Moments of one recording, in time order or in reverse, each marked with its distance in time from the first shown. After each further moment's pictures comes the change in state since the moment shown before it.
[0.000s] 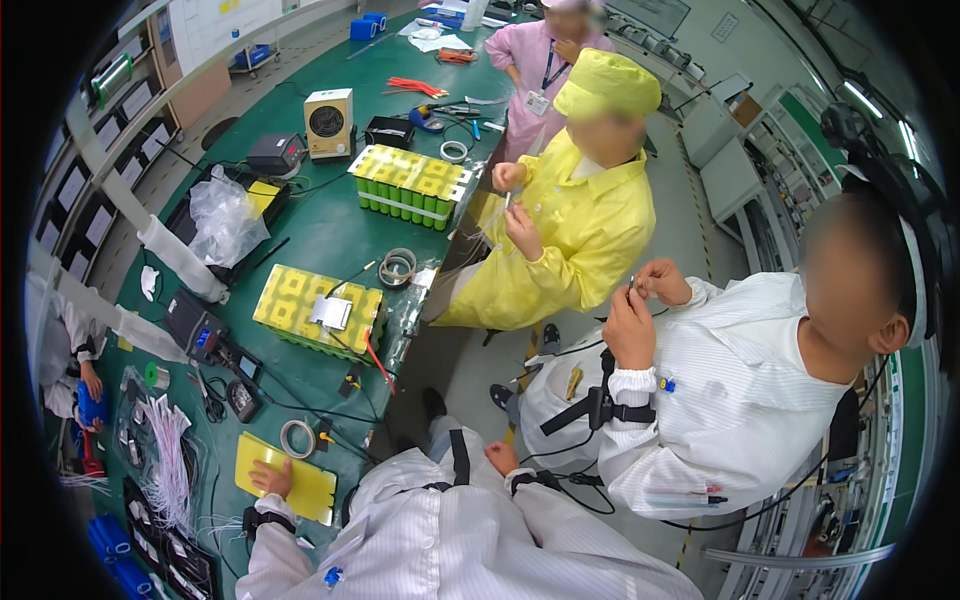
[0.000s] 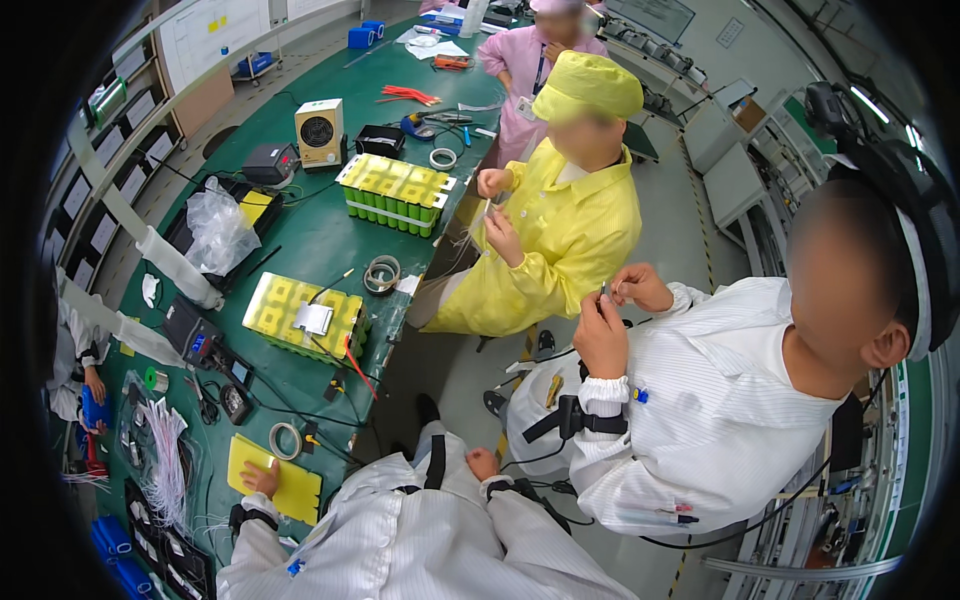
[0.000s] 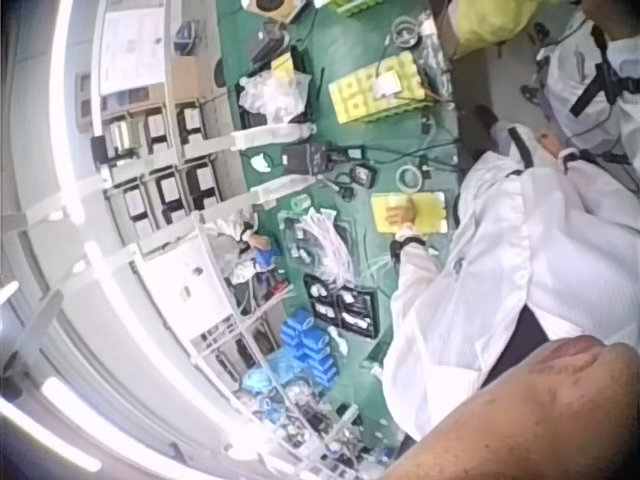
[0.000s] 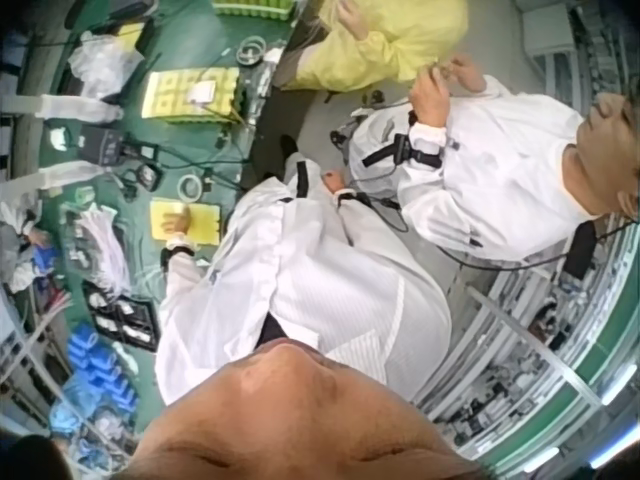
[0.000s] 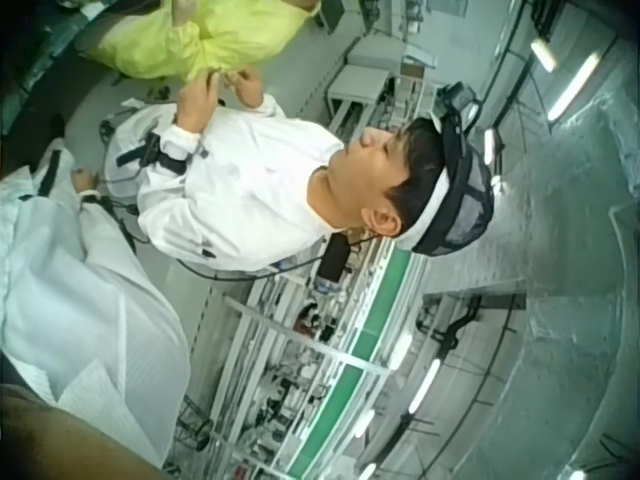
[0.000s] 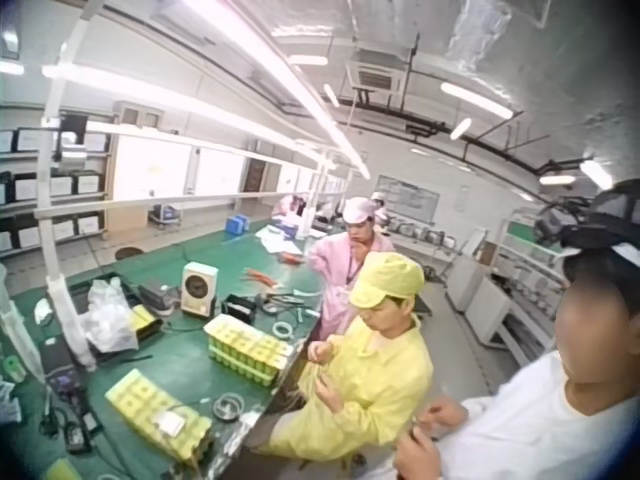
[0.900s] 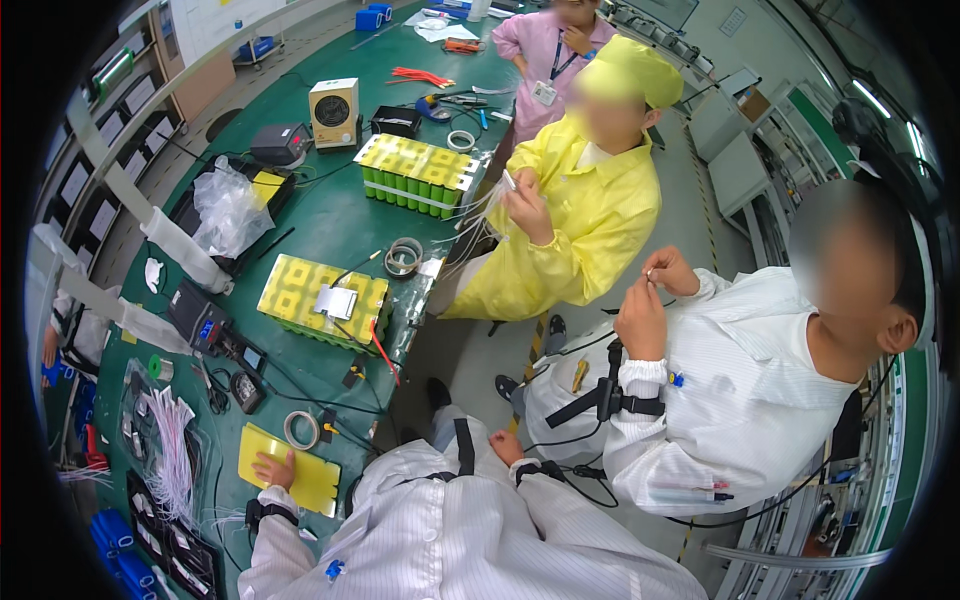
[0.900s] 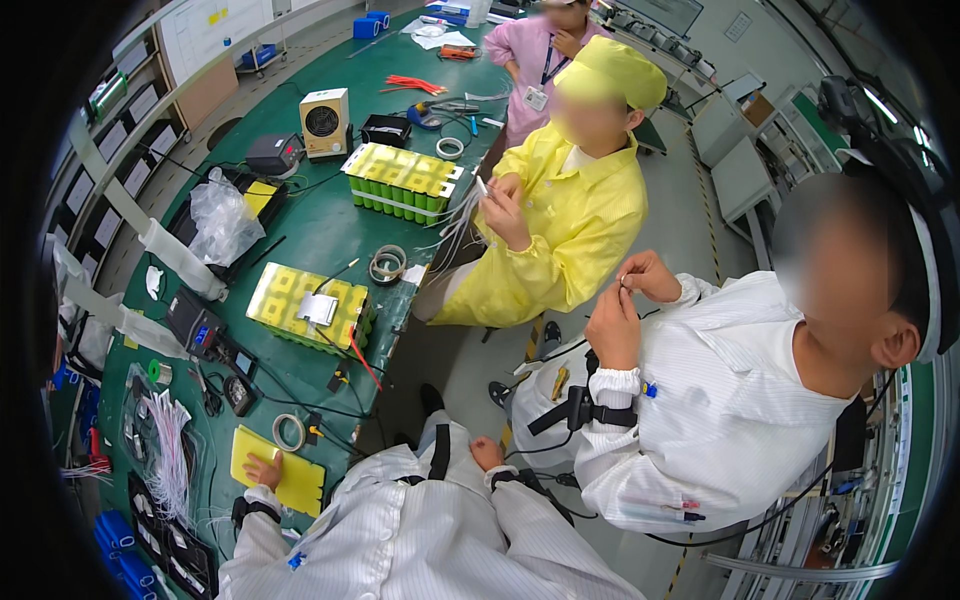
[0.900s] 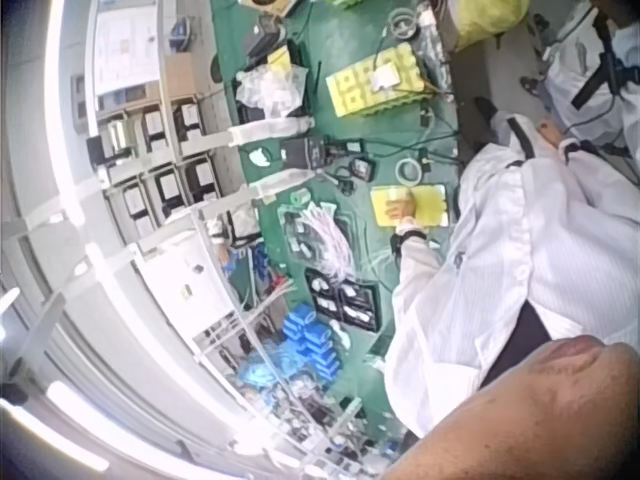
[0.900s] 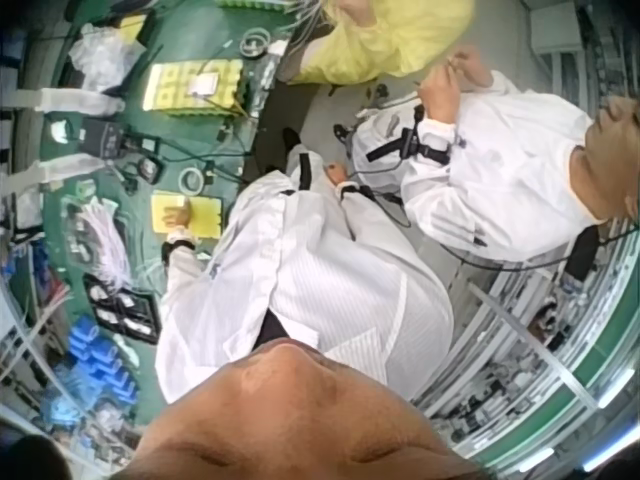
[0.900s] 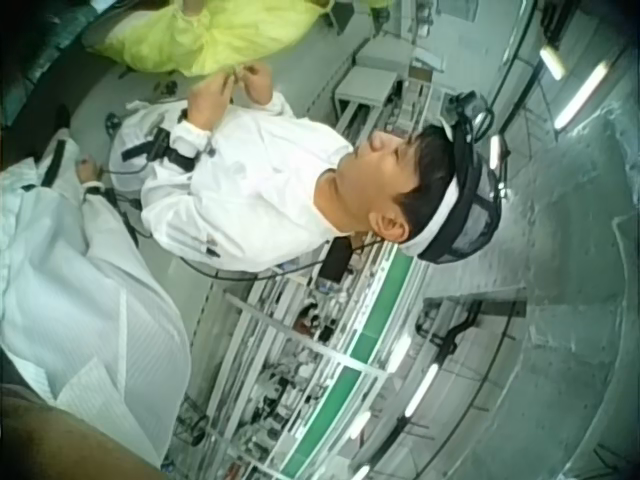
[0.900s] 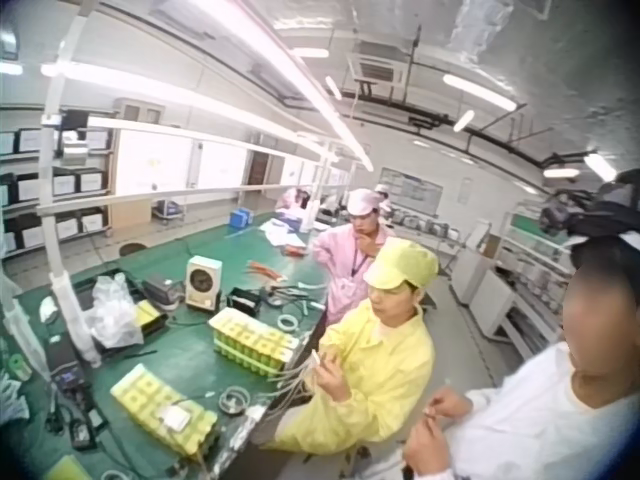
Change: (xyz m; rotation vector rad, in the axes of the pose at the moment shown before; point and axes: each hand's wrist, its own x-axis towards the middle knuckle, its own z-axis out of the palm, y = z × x) left_hand 0.001 -0.002 0.000 -0.010 -0.041 0.003; right_hand -0.001 -0.018 -0.011 -0.025 -0.054 0.032
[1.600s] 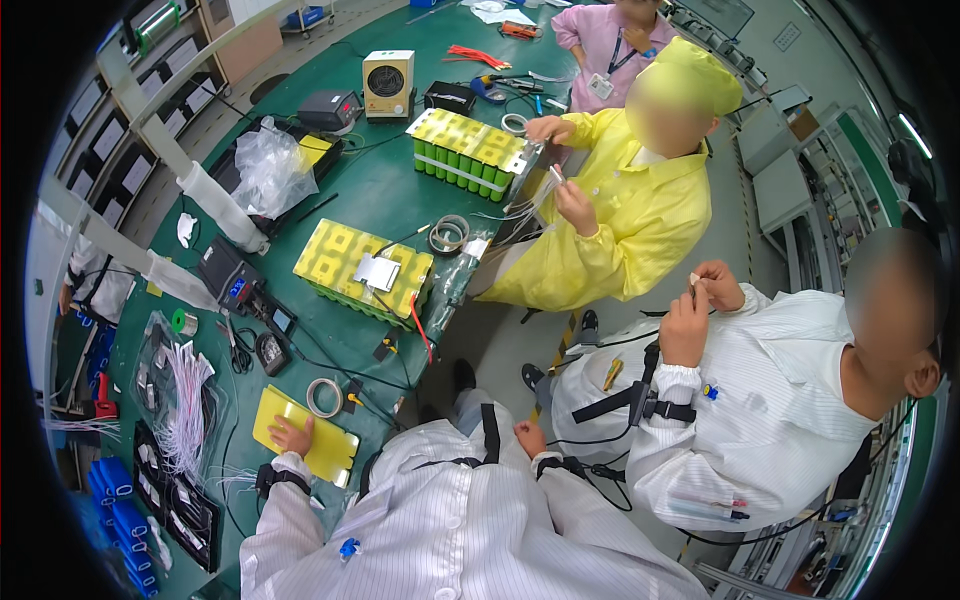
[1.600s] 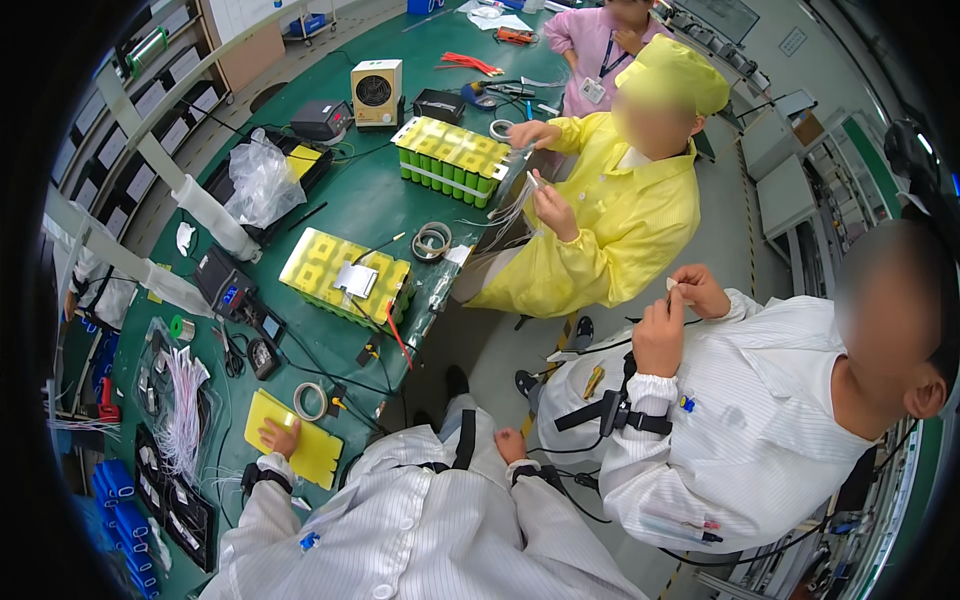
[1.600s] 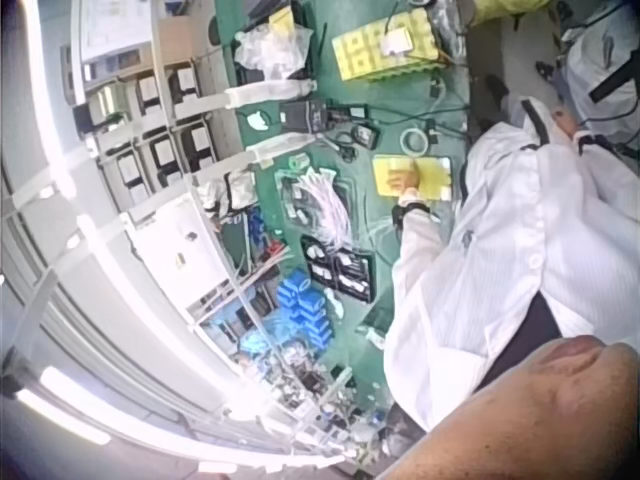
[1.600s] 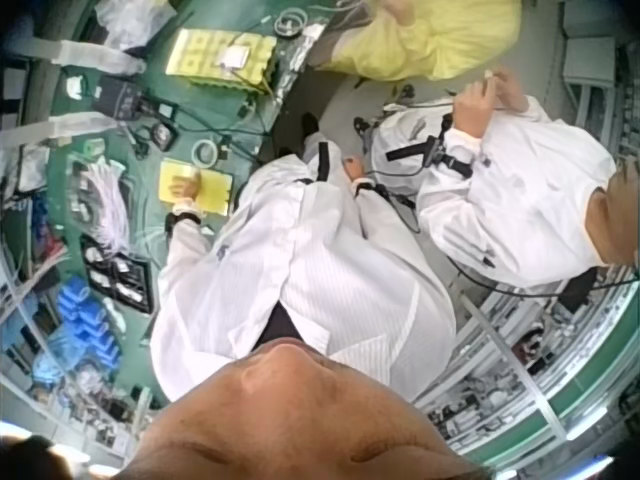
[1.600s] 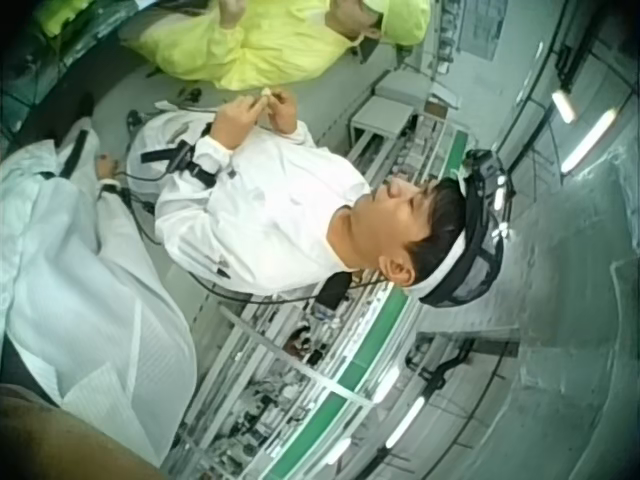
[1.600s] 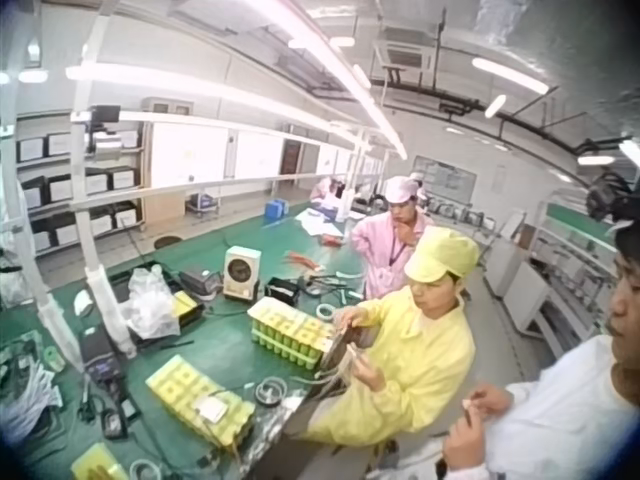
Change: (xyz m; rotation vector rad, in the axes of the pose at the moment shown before) left_hand -0.012 0.004 -0.004 -0.013 0.035 -0.054; right_hand 0.005 0.014 0.004 0.027 0.020 -0.080
